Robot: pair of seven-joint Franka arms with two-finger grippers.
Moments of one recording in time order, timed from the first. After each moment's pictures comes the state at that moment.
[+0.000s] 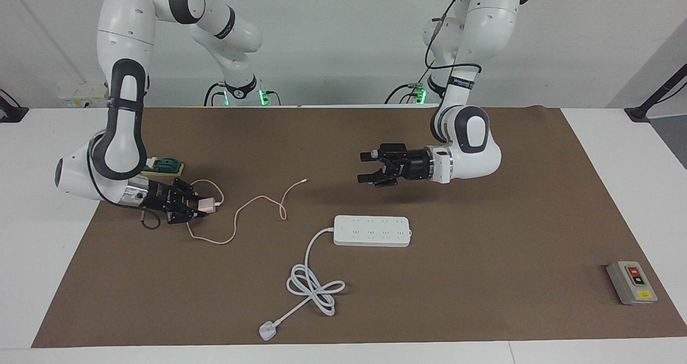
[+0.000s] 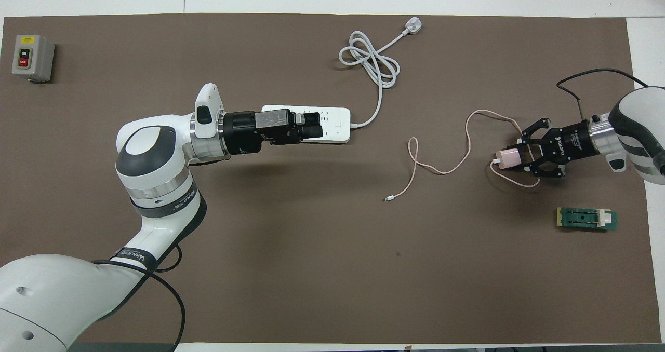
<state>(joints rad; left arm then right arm) -0.25 0.32 -0.09 -1.97 -1.80 1.83 0.75 -0.29 0.49 -0.04 -1.82 0.65 1.84 0.75</state>
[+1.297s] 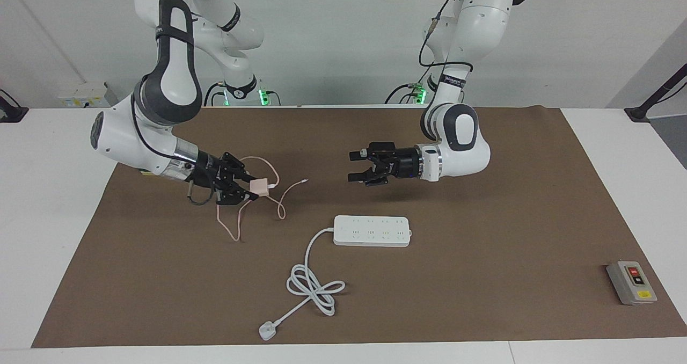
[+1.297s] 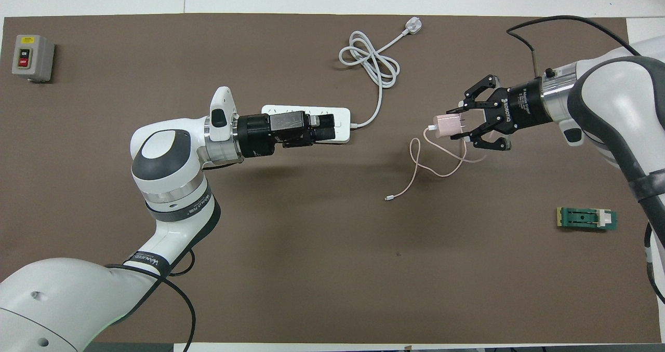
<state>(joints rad) -0.30 0.32 -0.09 -1.97 -1.84 1.87 0.75 0.03 0.26 -0.01 -1.76 0.79 1.85 1.19</state>
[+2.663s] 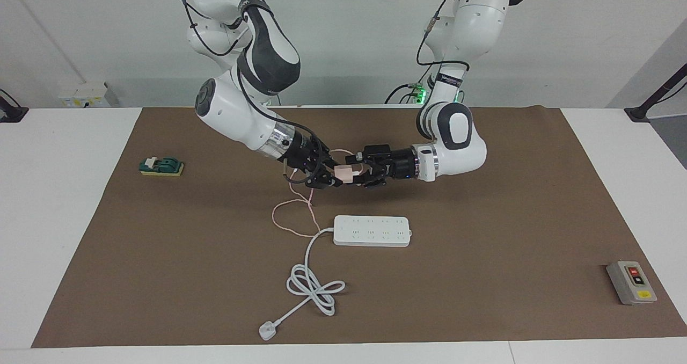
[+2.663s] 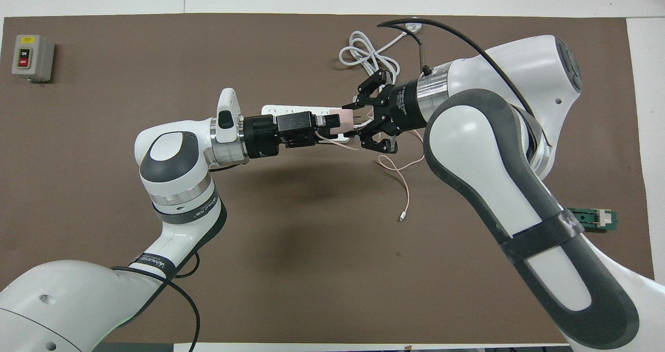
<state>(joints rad) -0.32 0.32 -0.09 -1.96 -1.84 1.95 0.76 0.36 0.27 -0.01 -1.70 0.82 2.10 1.48</state>
